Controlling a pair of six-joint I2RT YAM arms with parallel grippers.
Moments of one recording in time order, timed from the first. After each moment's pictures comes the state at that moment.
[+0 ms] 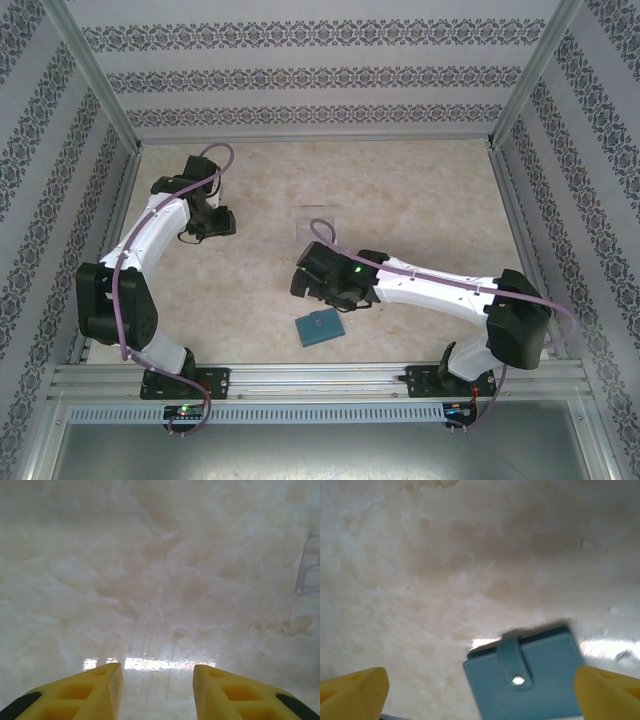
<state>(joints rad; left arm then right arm) -0.12 1.57 1.29 -1.01 0.09 -0.28 1.07 1.52 1.10 -0.73 0.08 1.32</state>
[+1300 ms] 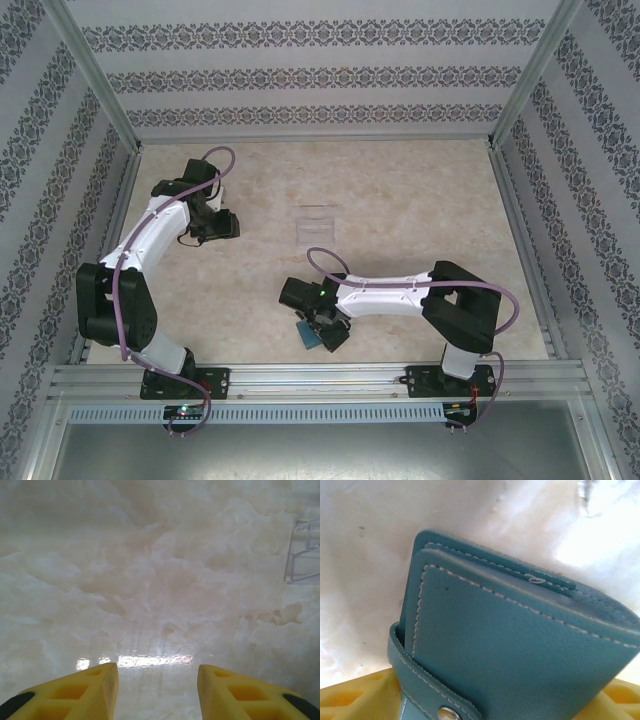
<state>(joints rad) -0.11 1.56 1.27 -0.99 0.14 -0.25 1.16 1.77 1.07 -0.74 -0.01 2.01</state>
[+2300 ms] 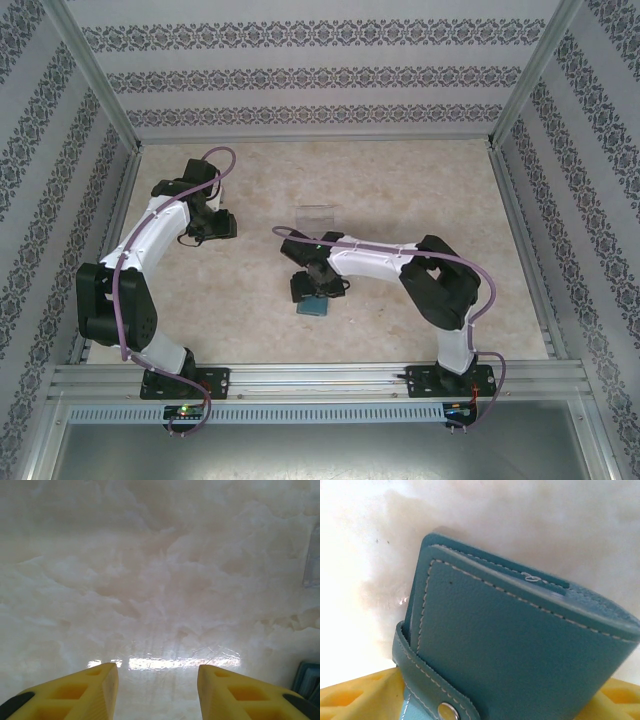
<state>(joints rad) -0.11 1.56 1.27 -0.99 0.08 -0.23 0.92 1.93 1.29 -0.80 -0.08 0.75</state>
